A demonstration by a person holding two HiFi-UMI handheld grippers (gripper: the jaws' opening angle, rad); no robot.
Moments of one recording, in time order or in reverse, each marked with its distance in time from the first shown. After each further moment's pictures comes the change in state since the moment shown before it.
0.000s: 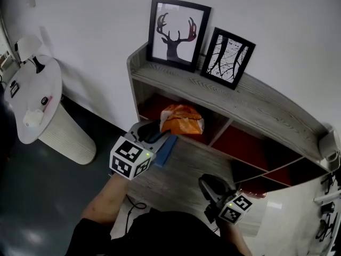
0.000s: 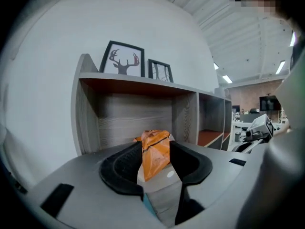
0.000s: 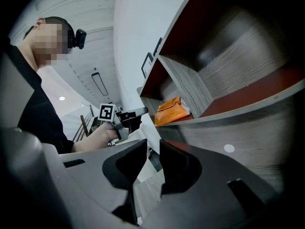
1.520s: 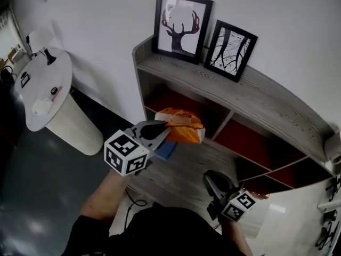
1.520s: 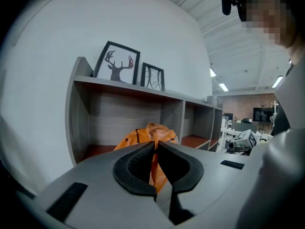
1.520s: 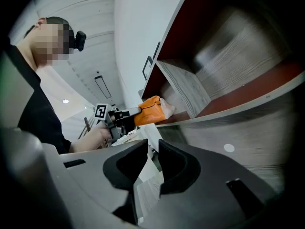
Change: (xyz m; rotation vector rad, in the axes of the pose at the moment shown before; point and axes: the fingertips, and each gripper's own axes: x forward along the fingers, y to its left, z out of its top) left arm -0.021 -0.036 0.012 -0.081 -0.001 -0.087; right arm -0.017 -0.003 -0.001 0.023 -0.005 0.037
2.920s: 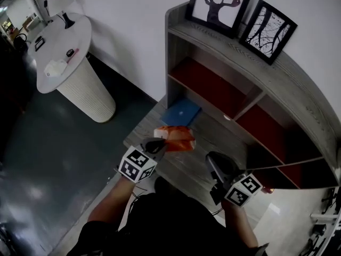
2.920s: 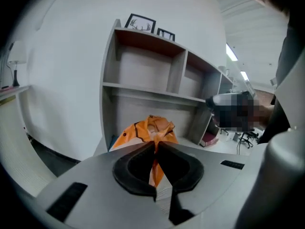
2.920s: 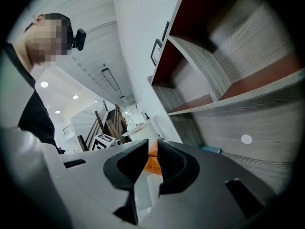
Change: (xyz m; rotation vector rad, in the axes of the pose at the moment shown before) left arm -0.060 -0.038 -0.210 -0.160 0.262 0.169; right arm 0.029 0.024 -0.028 -0.043 0.101 0.147
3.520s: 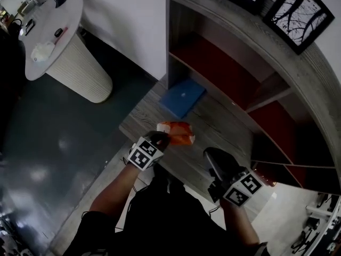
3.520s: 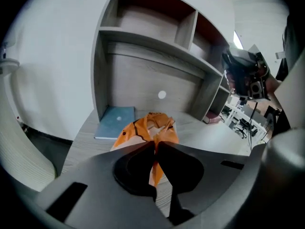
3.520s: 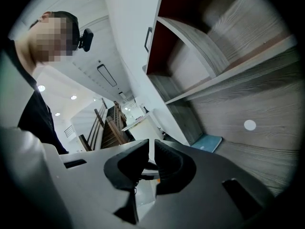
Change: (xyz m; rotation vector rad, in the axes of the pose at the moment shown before) left arm 0.071 0.013 -0.113 -0.013 0.222 -0.051; right arm 0.021 -0.011 -0.032 0.060 0.082 0.005
